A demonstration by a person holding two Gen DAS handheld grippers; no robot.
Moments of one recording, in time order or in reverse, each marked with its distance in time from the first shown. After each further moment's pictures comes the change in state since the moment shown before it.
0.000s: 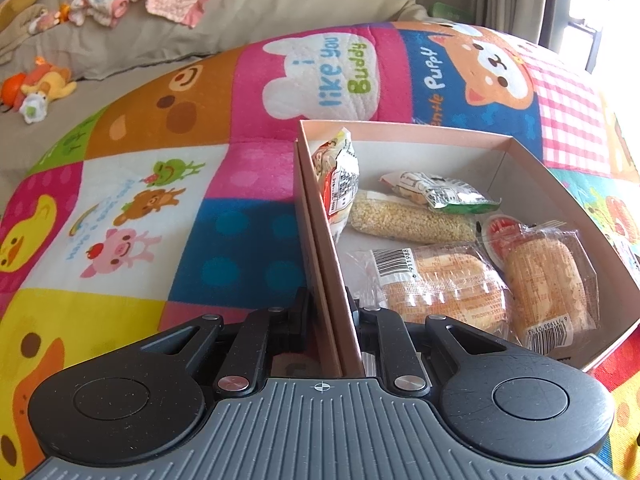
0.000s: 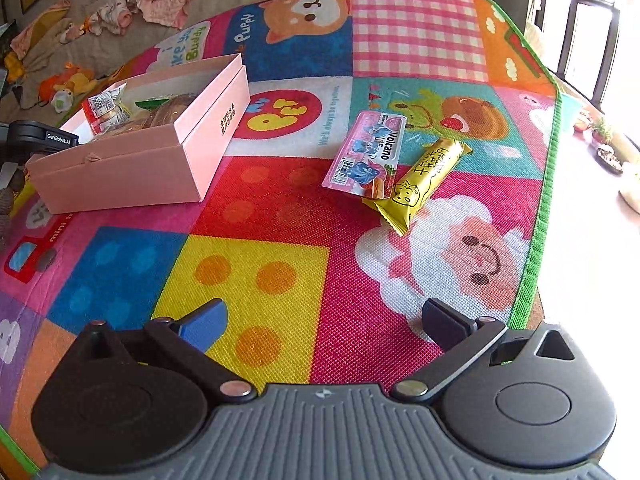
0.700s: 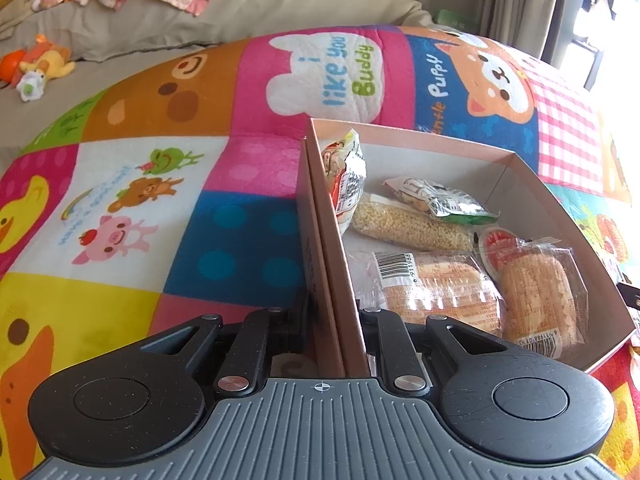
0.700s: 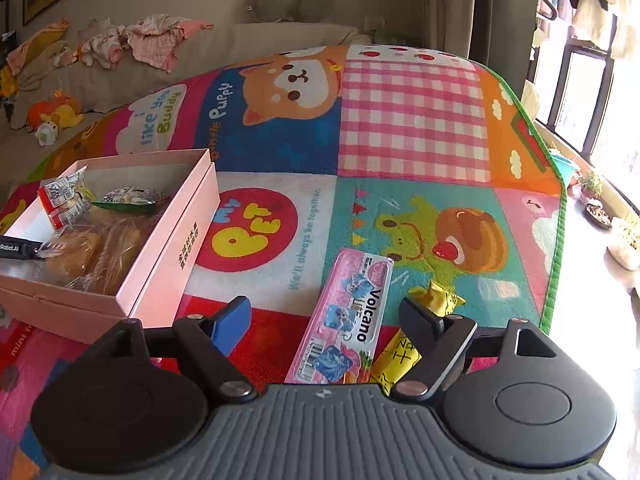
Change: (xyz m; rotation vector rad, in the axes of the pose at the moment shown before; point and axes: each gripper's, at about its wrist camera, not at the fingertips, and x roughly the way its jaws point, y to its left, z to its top) left arm 0.001 0.010 0.002 -0.064 0.010 -0.048; right arm 0.037 -0.003 0.098 -0.049 -0.146 -0.073
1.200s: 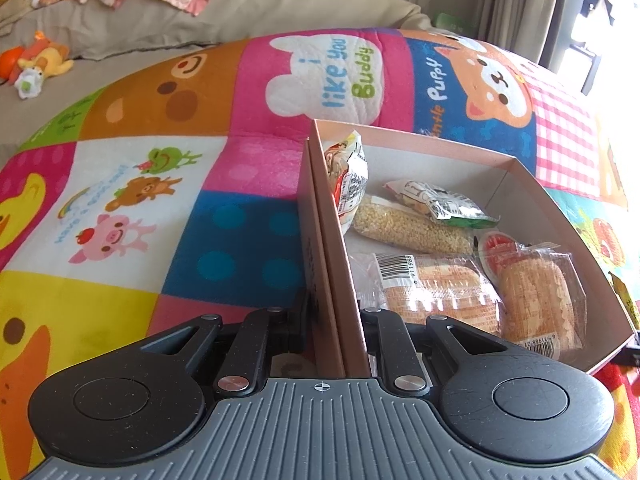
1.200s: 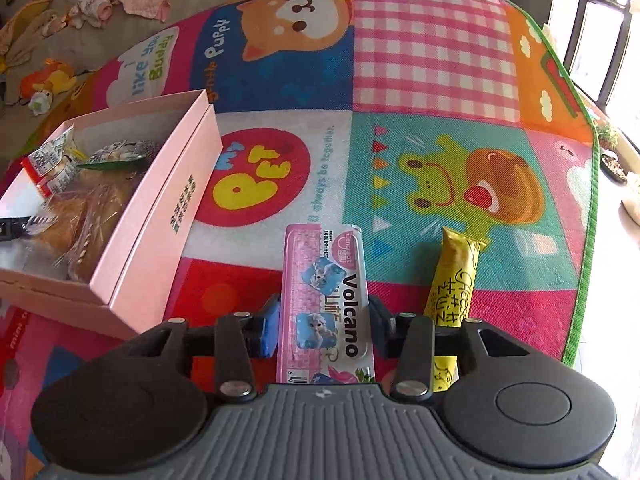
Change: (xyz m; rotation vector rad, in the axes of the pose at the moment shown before) left arm 0.001 0.002 0.000 -0.007 -0.006 -0.013; right arm 0.019 0.007 -0.009 0.024 0.208 0.069
